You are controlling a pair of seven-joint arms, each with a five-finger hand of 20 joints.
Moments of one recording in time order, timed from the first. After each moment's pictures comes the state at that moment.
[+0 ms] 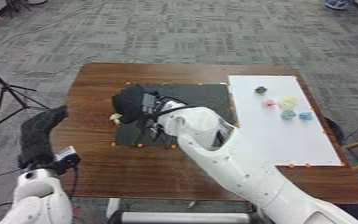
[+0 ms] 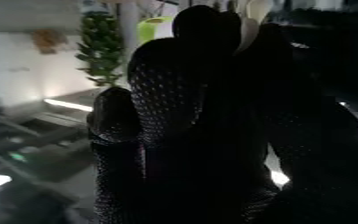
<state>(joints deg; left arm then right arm) 120.2 -51.3 -87.9 -116.9 55.7 43.9 12.5 -59.4 -80.1 40.8 -85.7 -149.7 -8.4 -12.7</state>
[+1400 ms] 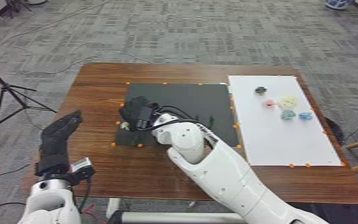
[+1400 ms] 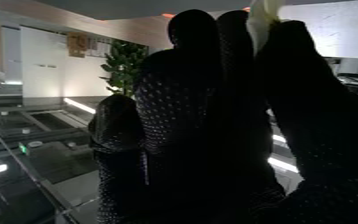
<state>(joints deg) 123.6 -54.5 -86.2 -120.8 59.9 39.0 10.9 -63.2 -85.9 42.2 -76.6 -168.0 -5.0 -7.2</state>
